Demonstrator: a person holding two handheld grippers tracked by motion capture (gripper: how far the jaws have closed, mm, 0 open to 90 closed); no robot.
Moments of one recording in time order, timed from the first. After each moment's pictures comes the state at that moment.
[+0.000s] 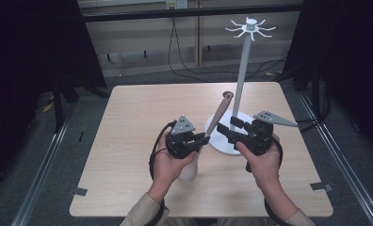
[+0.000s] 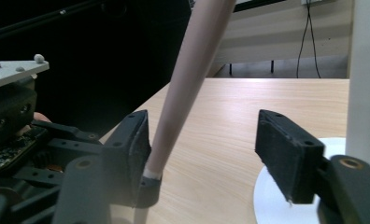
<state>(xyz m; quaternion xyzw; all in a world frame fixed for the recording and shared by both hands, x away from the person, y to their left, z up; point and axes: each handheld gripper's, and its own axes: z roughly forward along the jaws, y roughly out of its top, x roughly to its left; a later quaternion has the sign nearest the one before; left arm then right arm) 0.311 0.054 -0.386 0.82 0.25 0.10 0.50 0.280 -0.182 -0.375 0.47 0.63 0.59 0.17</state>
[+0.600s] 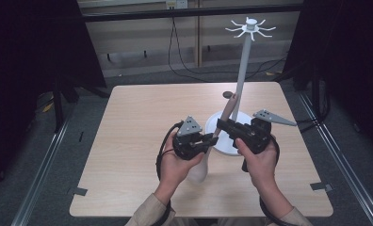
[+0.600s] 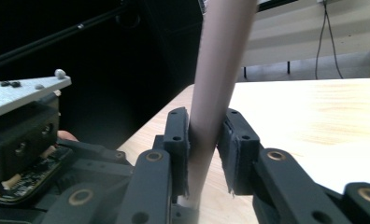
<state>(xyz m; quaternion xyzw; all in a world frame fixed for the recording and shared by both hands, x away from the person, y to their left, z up) 0.306 0.039 -0.385 0.81 0.24 0.08 0.53 0.281 -0.177 -0.371 0.47 0.62 0.62 0.14</state>
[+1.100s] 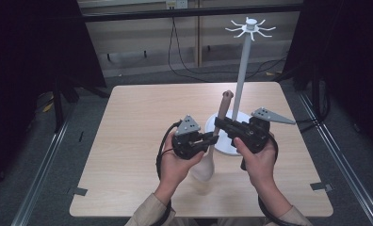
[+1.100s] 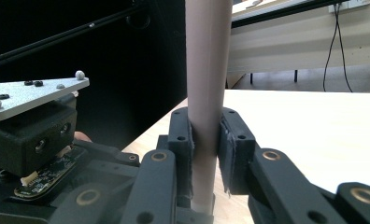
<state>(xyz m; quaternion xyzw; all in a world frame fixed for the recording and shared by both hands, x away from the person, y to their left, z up) 0.306 0.040 -0.383 0.80 0.24 0.08 0.54 0.280 -0.171 -0.363 0.45 0.62 0.62 0.15</state>
